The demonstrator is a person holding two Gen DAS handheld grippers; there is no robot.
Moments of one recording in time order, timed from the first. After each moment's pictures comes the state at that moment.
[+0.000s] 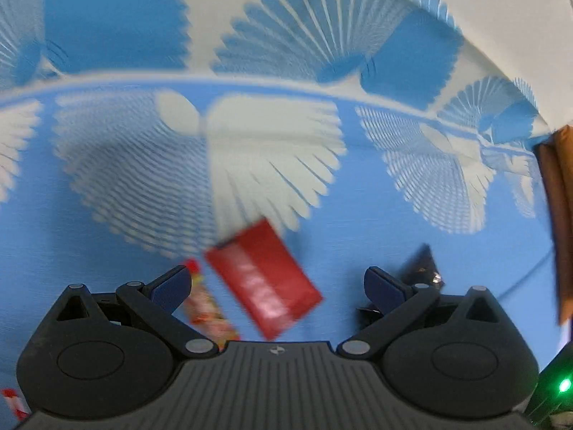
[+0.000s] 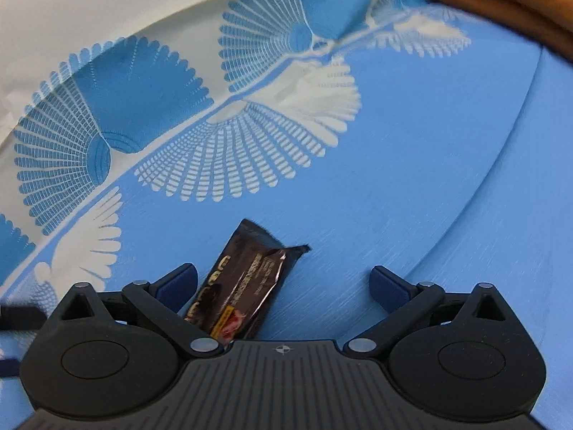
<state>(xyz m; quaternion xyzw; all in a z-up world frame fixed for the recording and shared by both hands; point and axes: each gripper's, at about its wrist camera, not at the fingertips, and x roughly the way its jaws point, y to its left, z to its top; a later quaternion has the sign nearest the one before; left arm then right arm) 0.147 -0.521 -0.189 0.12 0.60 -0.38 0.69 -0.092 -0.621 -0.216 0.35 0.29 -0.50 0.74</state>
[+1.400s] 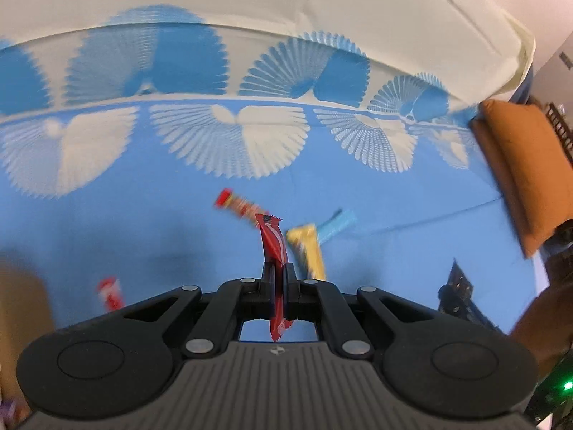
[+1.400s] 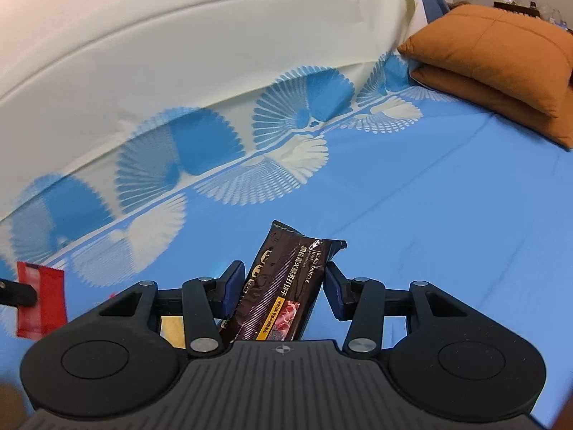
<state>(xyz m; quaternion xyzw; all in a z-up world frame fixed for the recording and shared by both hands) 0.068 -0.307 -0.039 0.12 0.53 -0.44 0.72 -0.213 -0.448 -0.103 0.27 0.23 -0.48 0.80</state>
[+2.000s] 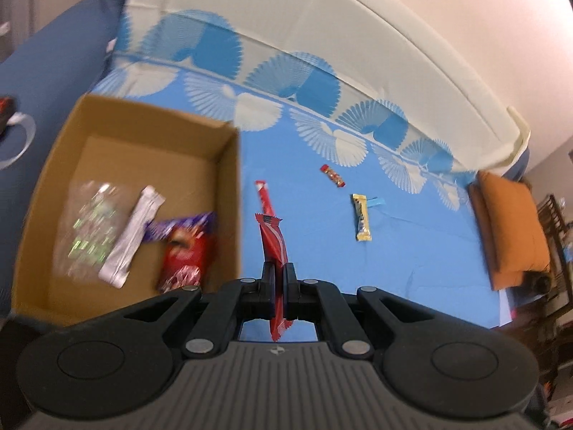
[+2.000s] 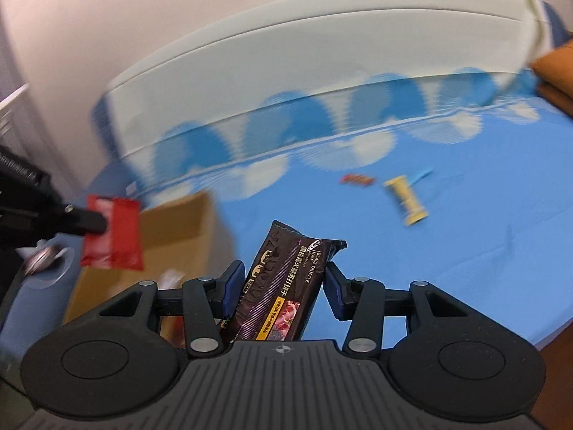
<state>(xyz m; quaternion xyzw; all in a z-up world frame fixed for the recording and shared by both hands) 0.012 0.048 0.084 -0.02 0.53 -0.36 0.77 -0.201 -0.118 0.017 0.25 0.28 -0.25 0.89</state>
